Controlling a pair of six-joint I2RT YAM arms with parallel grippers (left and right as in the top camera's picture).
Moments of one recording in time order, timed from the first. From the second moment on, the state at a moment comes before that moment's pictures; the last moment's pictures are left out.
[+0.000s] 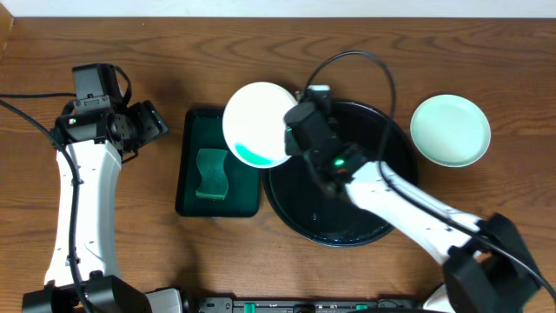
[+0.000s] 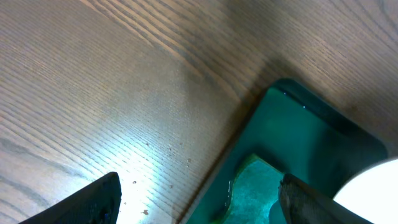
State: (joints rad) left arm 0.20 1.47 1.28 -0.92 -0.01 -0.36; right arm 0.75 1.69 1.13 -0.18 0.36 0.56
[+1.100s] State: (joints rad) left arm 0.20 1.47 1.28 -0.92 -0.01 -0.36; right arm 1.04 1.74 1.14 0.82 0.84 -0.92
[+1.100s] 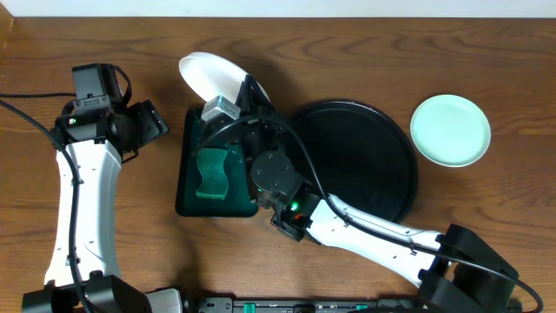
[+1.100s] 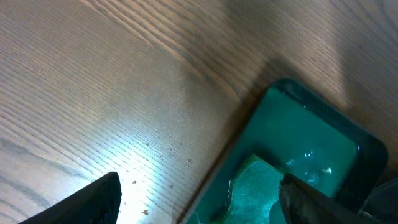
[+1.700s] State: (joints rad) left arm 0.20 1.47 1.28 -0.92 -0.01 -0.36; right arm 1.05 1.74 1.14 0.86 0.82 -1.08
